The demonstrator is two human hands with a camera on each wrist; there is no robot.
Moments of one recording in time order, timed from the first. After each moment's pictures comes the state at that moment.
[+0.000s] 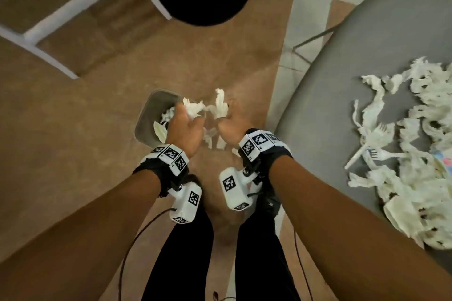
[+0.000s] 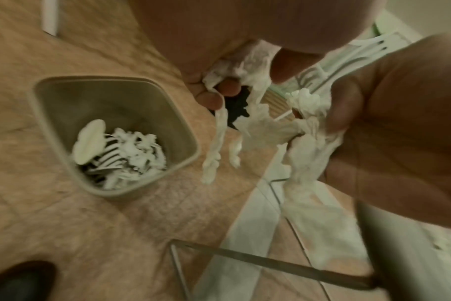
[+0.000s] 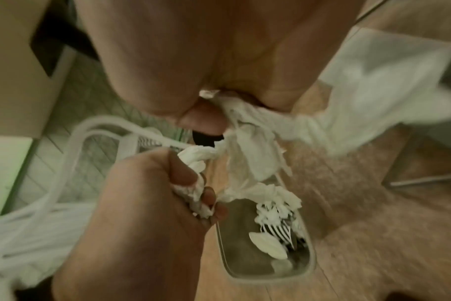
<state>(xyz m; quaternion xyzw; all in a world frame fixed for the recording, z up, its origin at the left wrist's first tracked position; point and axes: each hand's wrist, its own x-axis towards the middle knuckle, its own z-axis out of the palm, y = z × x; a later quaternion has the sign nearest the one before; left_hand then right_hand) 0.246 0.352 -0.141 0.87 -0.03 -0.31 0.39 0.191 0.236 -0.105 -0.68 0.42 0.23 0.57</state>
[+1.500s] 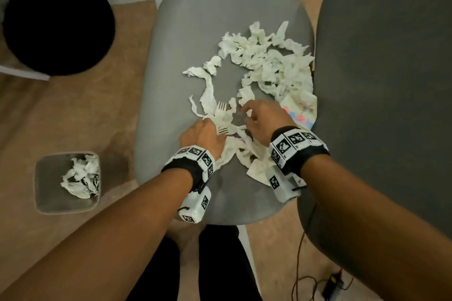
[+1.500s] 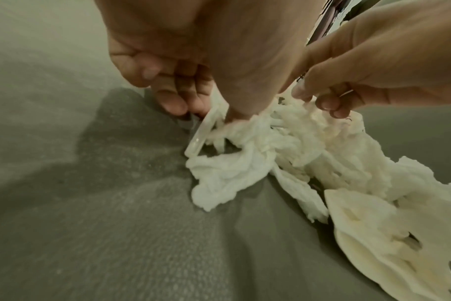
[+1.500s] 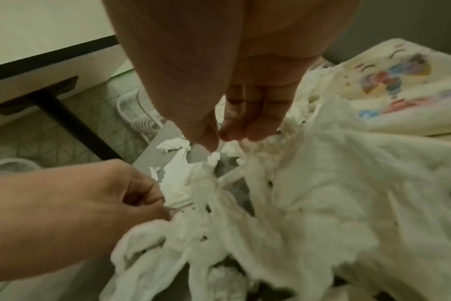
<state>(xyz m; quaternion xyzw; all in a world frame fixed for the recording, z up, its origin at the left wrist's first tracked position) 0.014 0.079 -0.117 0.84 -0.44 -0.33 -0.01 -0.110 -0.032 -0.065 -0.80 0.48 0.18 0.30</state>
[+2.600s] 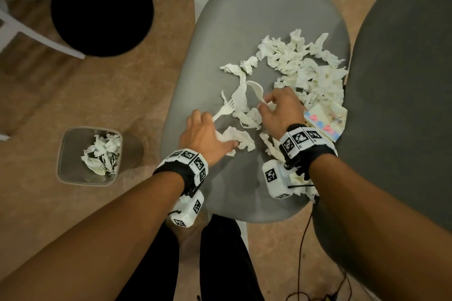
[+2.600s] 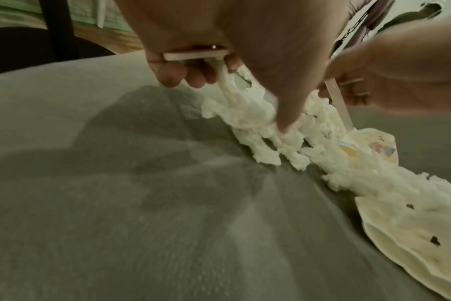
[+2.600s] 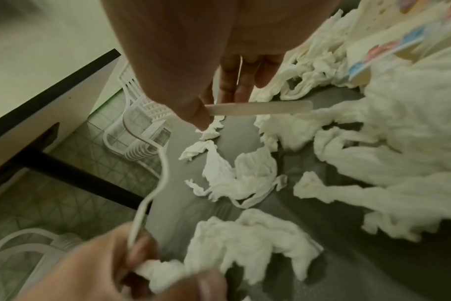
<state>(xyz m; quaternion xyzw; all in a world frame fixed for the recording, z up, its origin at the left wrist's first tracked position) 0.051 0.135 -0.099 0.87 -0.37 -0.32 0.05 -0.070 -0.015 -0.070 -0.79 0.54 0.01 0.29</state>
